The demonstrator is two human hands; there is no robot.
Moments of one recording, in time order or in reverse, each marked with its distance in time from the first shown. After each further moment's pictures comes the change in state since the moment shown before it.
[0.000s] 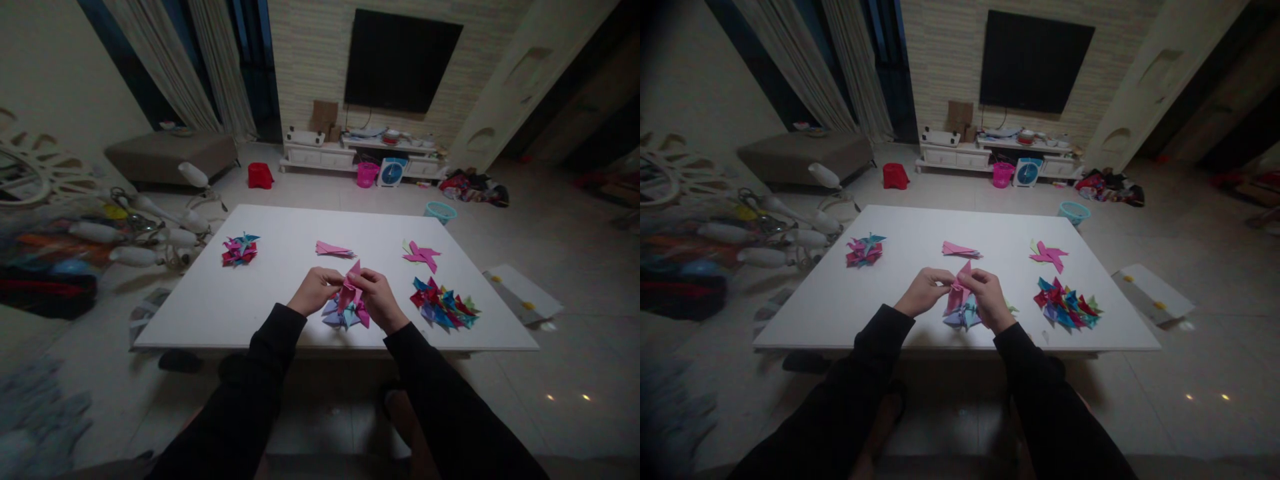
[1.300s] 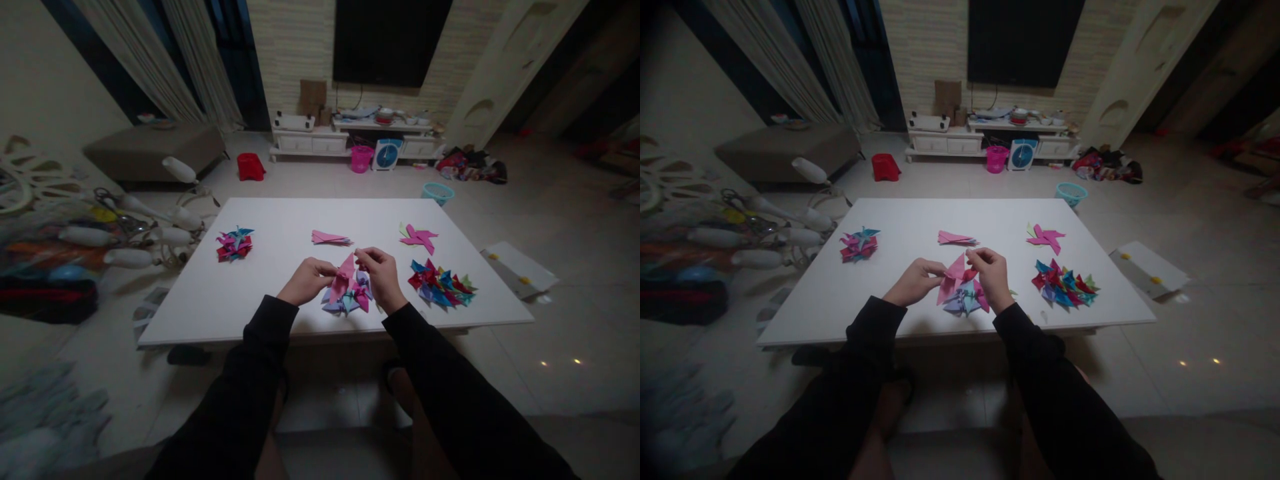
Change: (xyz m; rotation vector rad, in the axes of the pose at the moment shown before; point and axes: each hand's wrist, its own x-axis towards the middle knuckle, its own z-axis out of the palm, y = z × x) left_hand -0.004 0.012 -0.008 0.102 -0.111 -0.109; right_hand 0.011 -0.001 -0.017 -0.166 0.186 -0.190
